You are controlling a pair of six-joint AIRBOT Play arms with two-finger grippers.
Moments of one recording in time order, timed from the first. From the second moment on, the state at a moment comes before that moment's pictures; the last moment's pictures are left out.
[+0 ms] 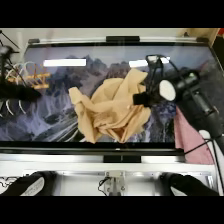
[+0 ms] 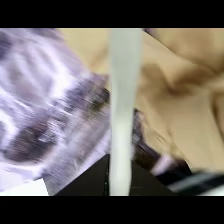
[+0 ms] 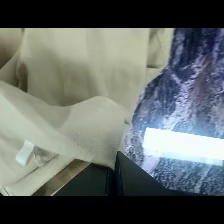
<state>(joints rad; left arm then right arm) -0.02 -0.93 1.24 1.26 -1.40 -1.18 0.50 -1.18 1.39 -1.71 1.38 1.90</state>
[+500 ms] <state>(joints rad) -0.64 -0.51 0.90 1.24 -1.72 -1.40 0.44 -1.18 1.51 -1.82 1.35 1.79</state>
